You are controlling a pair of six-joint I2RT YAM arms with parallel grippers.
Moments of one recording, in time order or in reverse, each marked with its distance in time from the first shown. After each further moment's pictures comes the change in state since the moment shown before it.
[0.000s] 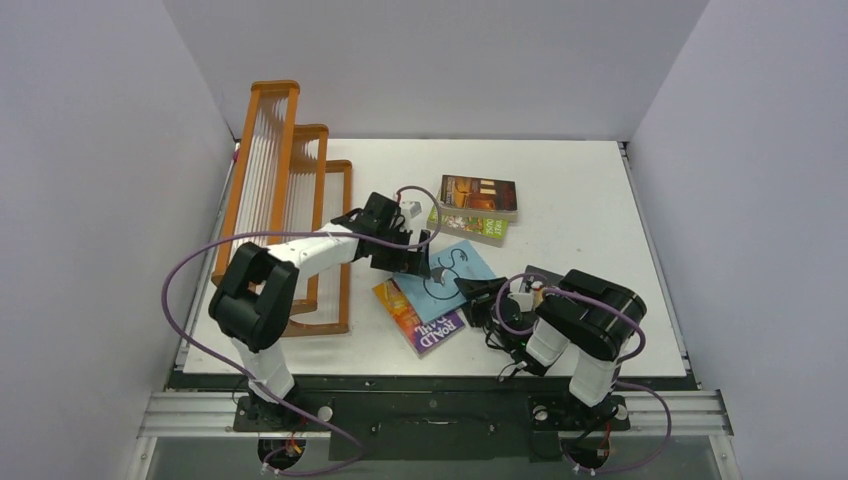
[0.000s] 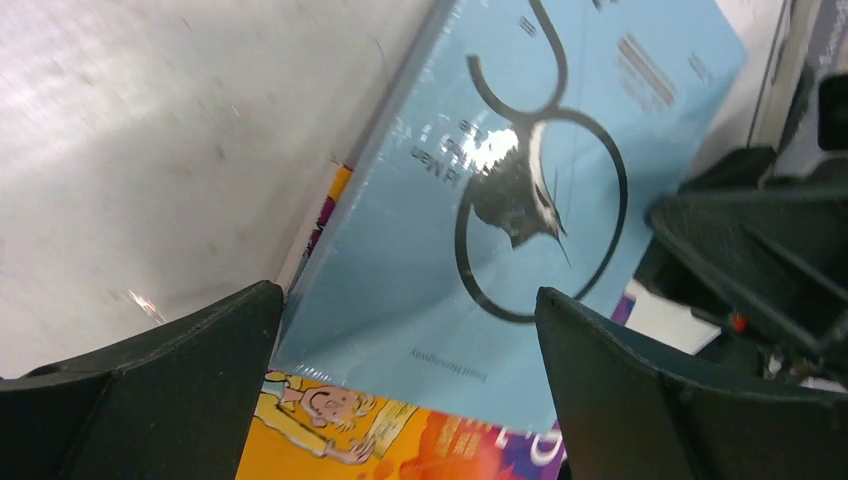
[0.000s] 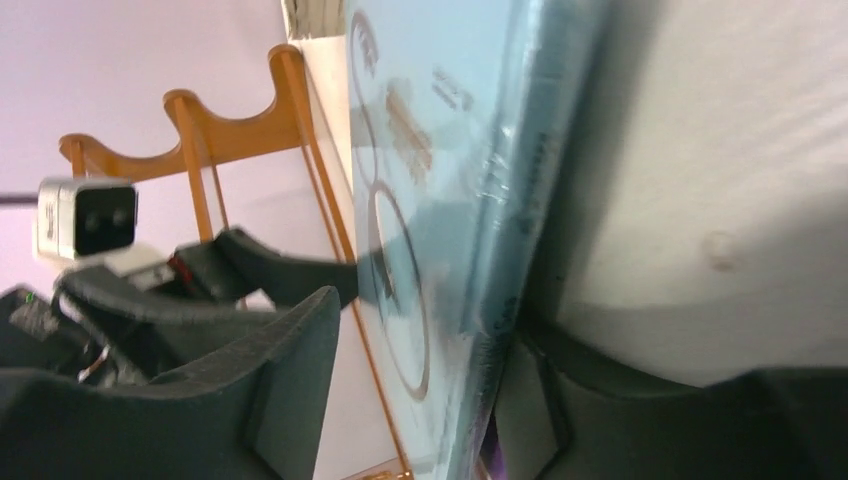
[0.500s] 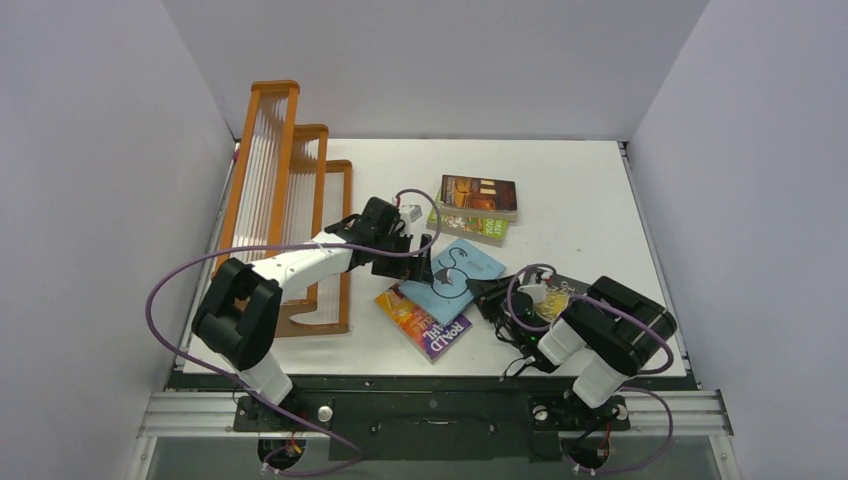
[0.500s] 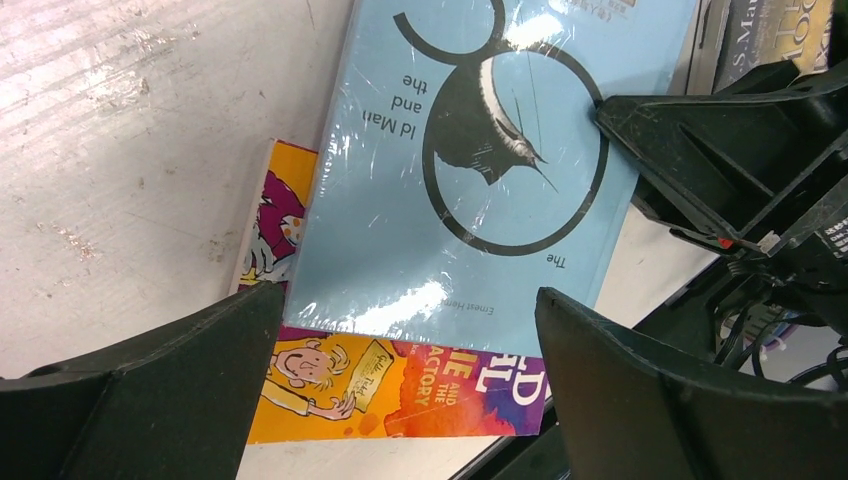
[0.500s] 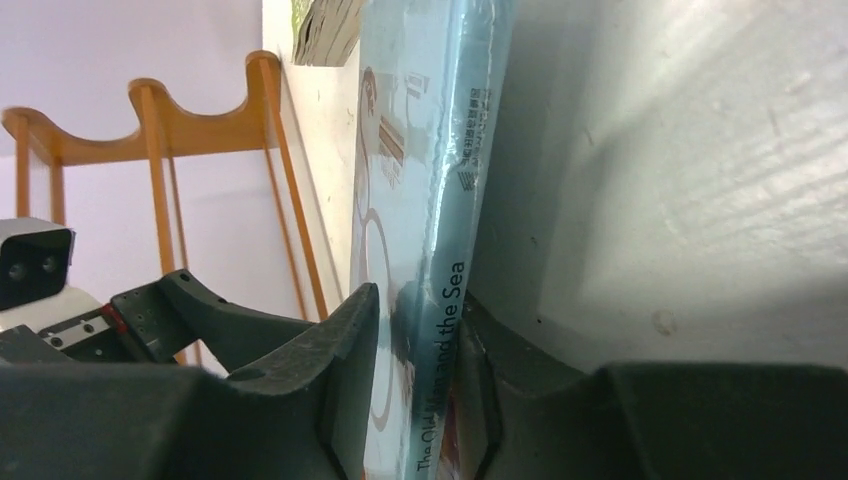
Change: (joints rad) left arm -0.057 -0.159 -0.100 -0.017 0.004 -0.076; right arm -0.097 -0.117 -0.047 -0.072 -0.051 -0.175
